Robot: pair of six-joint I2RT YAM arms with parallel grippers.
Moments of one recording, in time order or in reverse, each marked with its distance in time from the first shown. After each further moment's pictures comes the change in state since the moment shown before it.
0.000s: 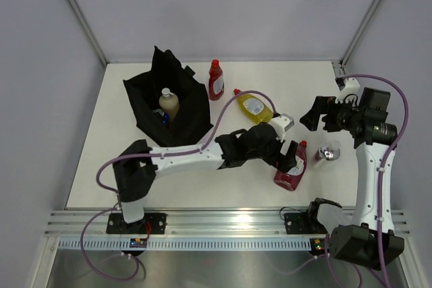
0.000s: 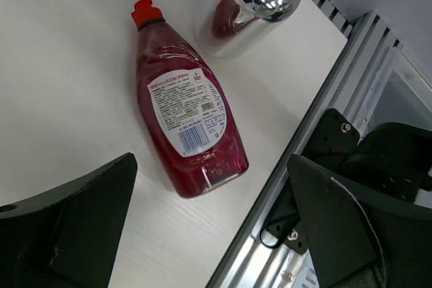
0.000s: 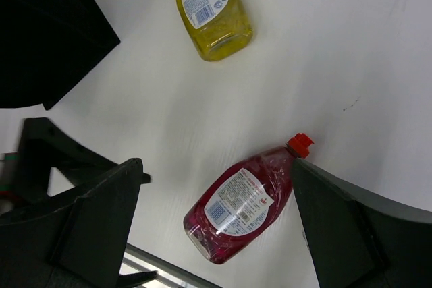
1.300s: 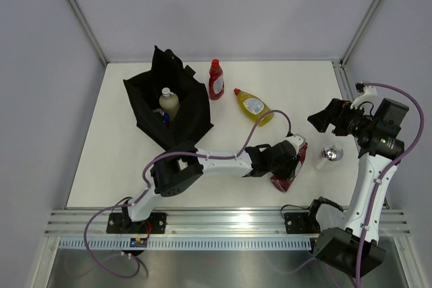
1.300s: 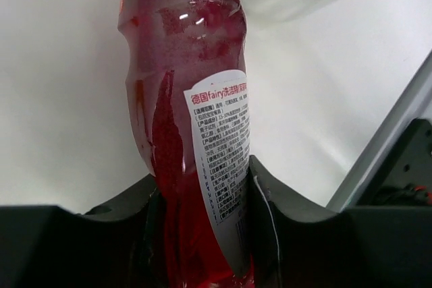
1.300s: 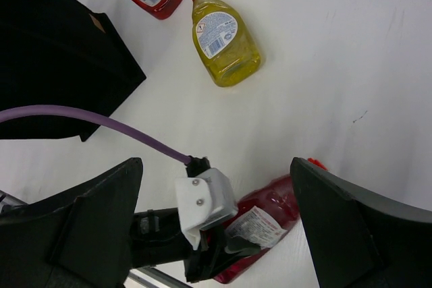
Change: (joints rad) left arm -0.054 0.452 0.260 -0.022 -0.033 -0.063; right arm -0.213 -0.094 -0.093 0.089 -0.220 0.071
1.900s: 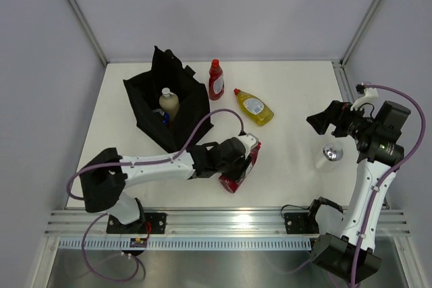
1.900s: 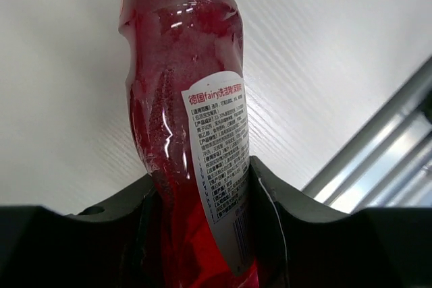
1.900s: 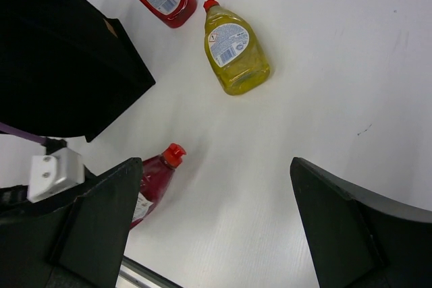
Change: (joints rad) left arm 0.093 -0.635 -0.616 -0.189 -0.036 0.151; right arm -0.005 -0.055 -0.003 0.012 -0.034 0.003
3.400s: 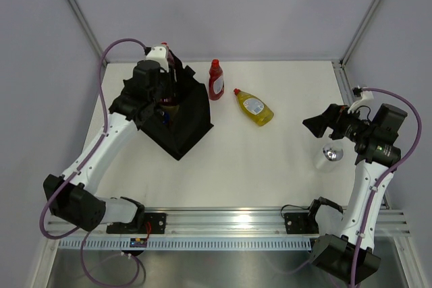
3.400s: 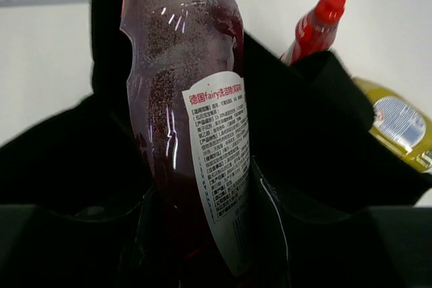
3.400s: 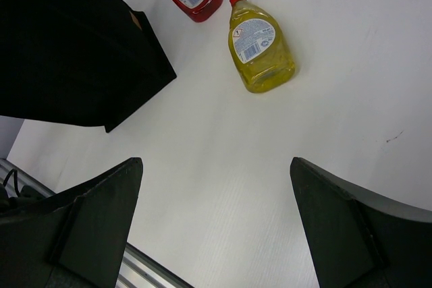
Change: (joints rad) left arm 0.761 -0.281 0.321 -0.119 -0.163 0.210; right arm 0.000 -0.012 -0.057 0.037 -0.093 0.004
